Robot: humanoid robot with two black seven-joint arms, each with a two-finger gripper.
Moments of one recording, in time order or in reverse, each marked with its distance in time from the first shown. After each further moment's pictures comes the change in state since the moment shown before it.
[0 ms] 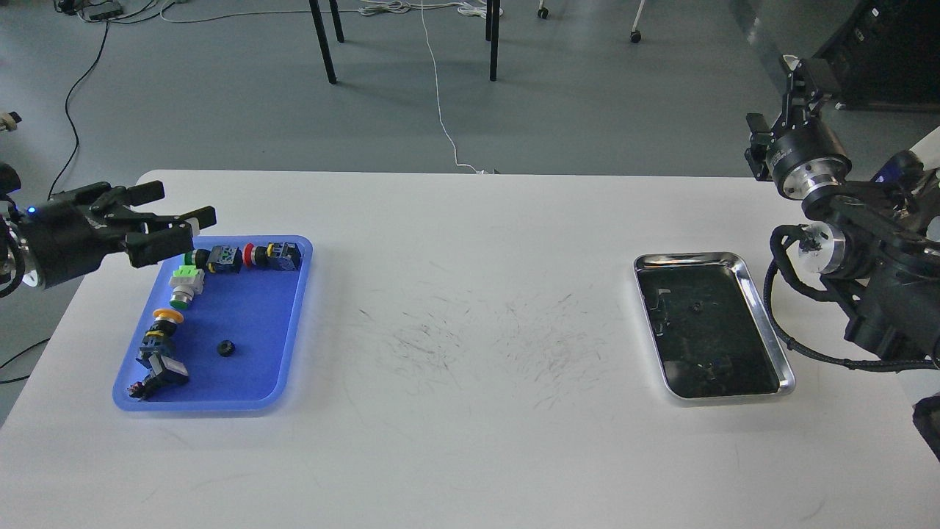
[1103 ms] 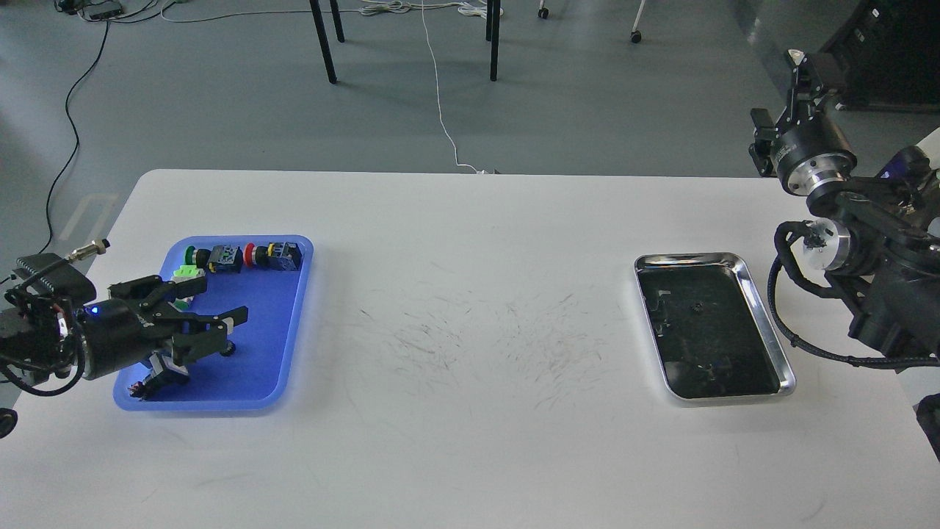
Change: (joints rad) left arm 0.232 -0.145 0.031 0.118 0.166 0.144 0.000; right arm 0.008 -0.008 0.000 -0.002 -0.001 0.000 0.000
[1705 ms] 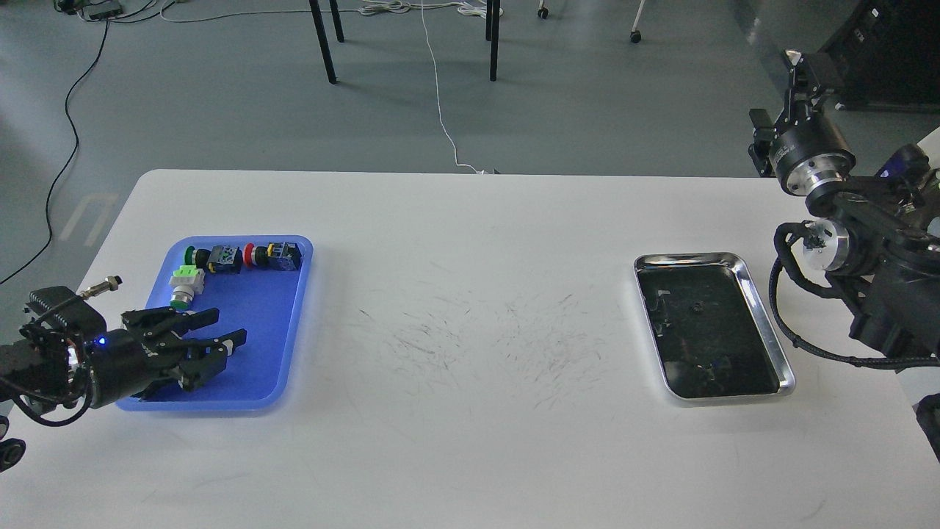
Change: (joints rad) left arm 0.054 -0.056 0.024 0.088 0.031 0.059 0.000; right arm 0.000 0.000 0.000 0.000 -0.026 -0.002 0.000
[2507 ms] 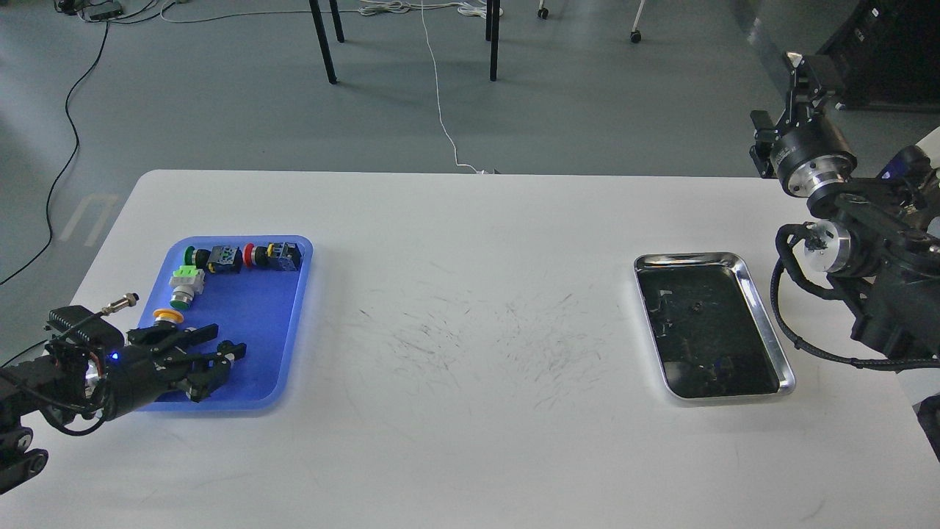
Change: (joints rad) left arm 0.029 -0.116 0.003 0.159 -0.010 0.002 0.000; right arm -0.004 -0.003 0.000 0.000 -0.001 0.000 0.000
